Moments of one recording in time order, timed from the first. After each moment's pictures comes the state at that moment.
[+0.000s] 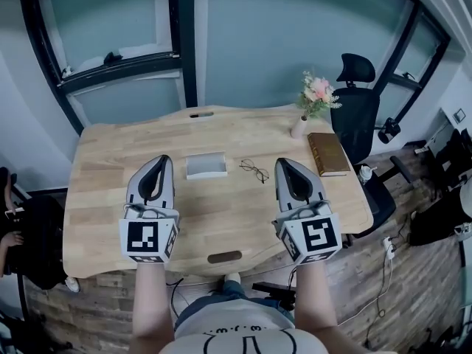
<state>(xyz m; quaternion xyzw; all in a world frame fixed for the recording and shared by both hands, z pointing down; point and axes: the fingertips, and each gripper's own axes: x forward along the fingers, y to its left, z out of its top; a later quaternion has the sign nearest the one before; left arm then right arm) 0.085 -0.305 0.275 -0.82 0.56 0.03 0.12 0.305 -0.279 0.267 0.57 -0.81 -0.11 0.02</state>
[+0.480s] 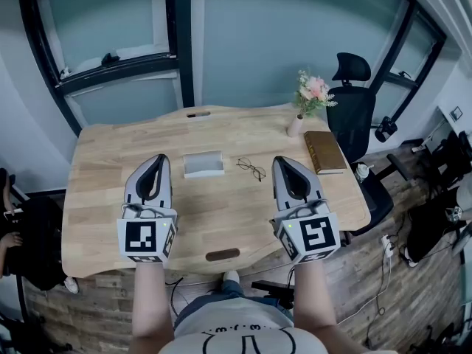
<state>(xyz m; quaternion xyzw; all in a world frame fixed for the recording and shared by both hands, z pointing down) 0.086 -0.294 0.270 -0.82 0.56 0.03 0.13 0.305 -0.267 0.261 0.57 -0.81 -0.12 0.02</state>
